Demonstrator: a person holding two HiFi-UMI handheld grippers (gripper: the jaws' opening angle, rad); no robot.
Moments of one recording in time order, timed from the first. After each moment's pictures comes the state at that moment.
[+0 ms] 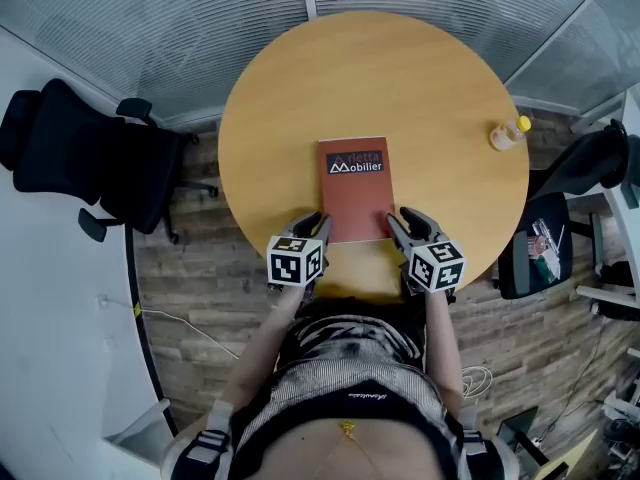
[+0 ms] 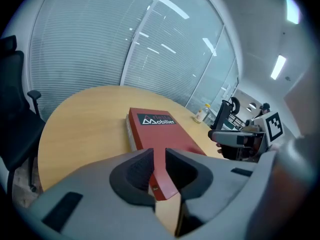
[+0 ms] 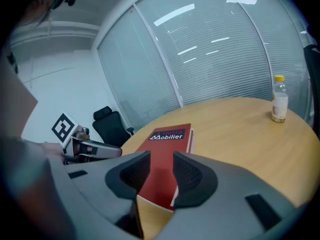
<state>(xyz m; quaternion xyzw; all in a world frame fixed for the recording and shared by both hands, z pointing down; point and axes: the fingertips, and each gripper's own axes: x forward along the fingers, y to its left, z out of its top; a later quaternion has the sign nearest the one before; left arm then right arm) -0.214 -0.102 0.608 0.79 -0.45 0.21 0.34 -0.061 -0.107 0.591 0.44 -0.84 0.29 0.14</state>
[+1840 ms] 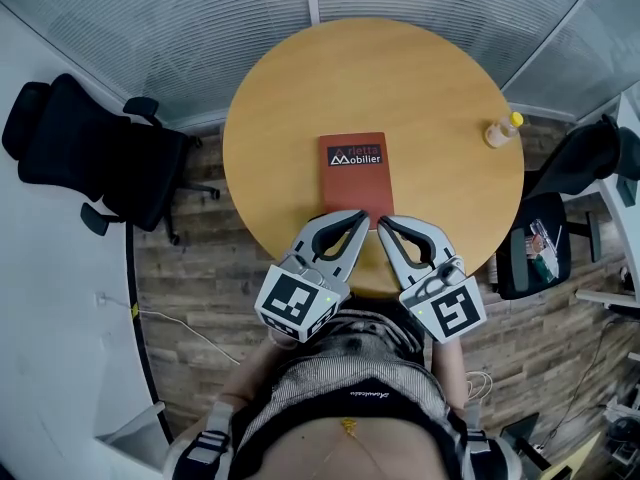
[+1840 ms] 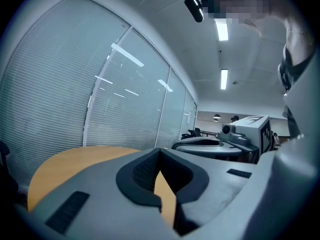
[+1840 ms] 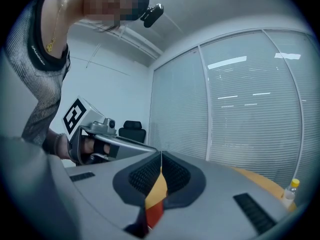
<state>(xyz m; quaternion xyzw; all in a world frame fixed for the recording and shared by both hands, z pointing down) -0.144 -0.049 0.377 0.92 -0.37 0.03 0.12 -0.128 -0.038 0.361 0.35 -0.93 -0.01 0.05</state>
